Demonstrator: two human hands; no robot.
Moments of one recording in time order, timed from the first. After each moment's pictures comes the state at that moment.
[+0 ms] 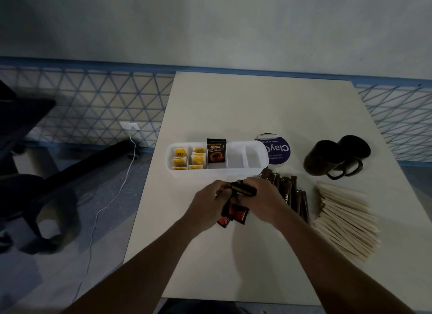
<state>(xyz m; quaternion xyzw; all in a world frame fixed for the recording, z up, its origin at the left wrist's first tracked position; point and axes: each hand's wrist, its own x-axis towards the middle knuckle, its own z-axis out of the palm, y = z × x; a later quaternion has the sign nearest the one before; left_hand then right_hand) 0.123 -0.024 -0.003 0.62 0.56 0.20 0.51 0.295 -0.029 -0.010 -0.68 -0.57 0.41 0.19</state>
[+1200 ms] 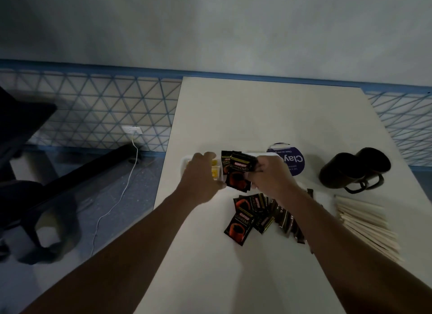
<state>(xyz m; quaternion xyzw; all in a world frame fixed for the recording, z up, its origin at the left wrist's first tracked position) 0.077 0.067 0.027 0.70 0.60 0.14 0.35 0.266 0.050 0.024 -0.73 -0.52 0.36 0.23</state>
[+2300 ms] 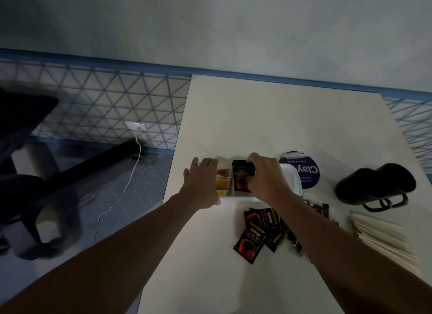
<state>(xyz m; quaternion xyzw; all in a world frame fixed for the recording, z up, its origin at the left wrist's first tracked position) 0.061 0.107 0.001 0.75 0.59 -0.03 0.30 0.236 0.097 0.008 -0.71 -0.67 0.20 0.13</state>
